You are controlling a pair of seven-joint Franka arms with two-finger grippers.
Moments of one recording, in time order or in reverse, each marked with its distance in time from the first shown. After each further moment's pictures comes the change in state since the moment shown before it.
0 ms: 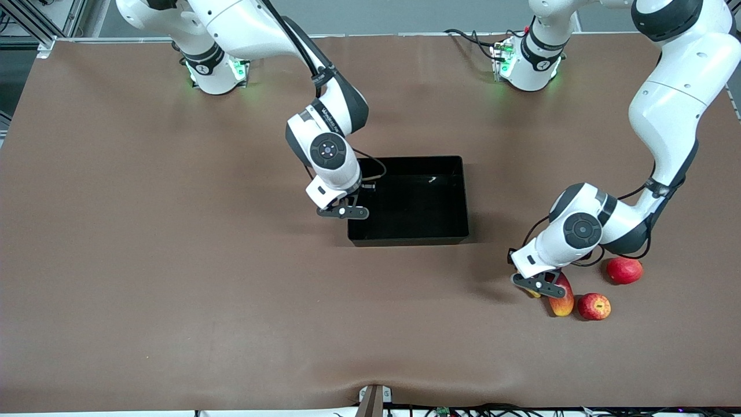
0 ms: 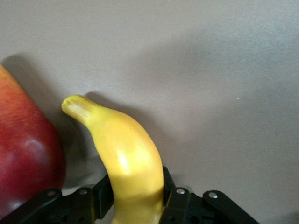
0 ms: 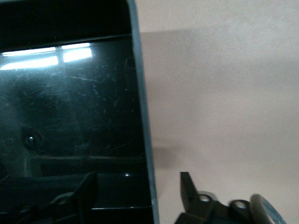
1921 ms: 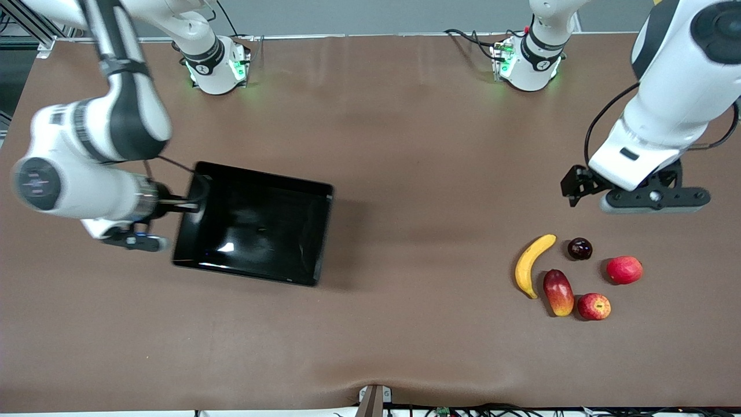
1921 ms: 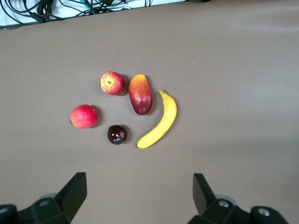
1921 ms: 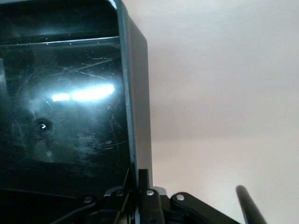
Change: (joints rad) left arm 0.060 -0.697 -0.141 0.175 -0.463 -0.558 -0.044; right arm -0.633 -0.333 -0.041 -0.014 -0.100 -0.526 -0.482
